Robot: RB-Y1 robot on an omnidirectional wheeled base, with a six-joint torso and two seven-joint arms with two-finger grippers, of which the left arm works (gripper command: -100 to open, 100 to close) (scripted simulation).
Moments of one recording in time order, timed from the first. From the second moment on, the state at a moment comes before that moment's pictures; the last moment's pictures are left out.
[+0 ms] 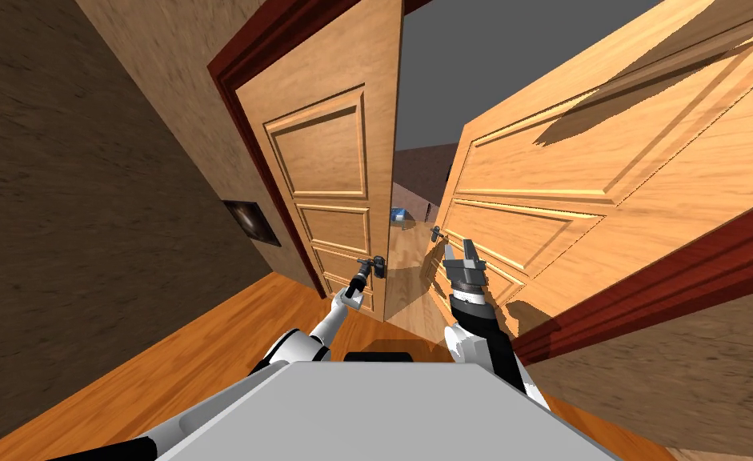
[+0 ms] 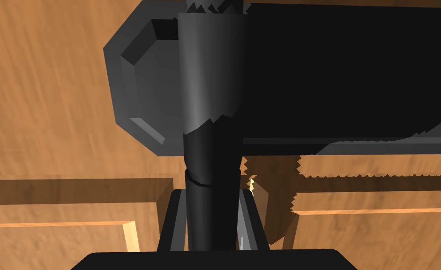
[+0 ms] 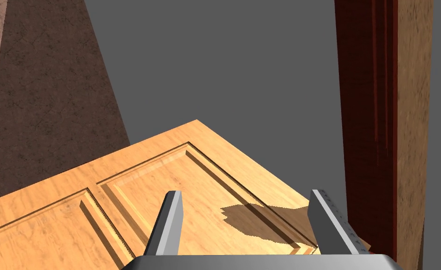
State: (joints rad) arm -0.48 -0.01 -0.16 -0.69 -0.02 -0.45 0.09
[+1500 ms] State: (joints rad) arm -0.47 0.04 -0.07 -0.68 0.01 -0.44 0.07
